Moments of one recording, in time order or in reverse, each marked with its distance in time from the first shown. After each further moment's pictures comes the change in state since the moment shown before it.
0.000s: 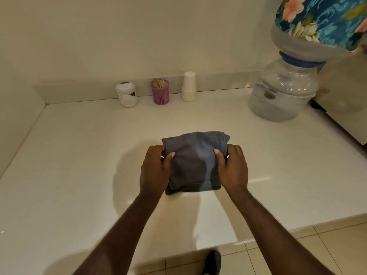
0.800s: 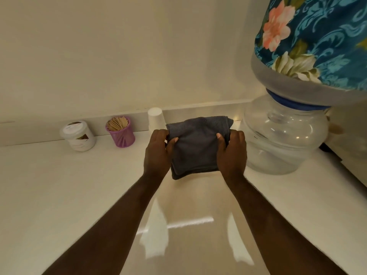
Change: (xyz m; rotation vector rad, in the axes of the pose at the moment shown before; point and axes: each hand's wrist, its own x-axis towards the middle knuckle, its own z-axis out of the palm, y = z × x) left_hand 0.232 0.080 0.206 -0.012 0.038 0.134; right_hand 0.301 0.101 0.033 0.053 0.227 -0.049
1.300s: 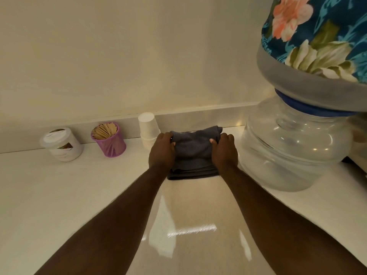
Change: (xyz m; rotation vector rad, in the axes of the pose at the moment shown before) left_hand 0.056 -0.039 0.079 0.124 -0.158 -0.197; right_hand 0.059 0.044 0.073 -0.244 -0.354 0.130
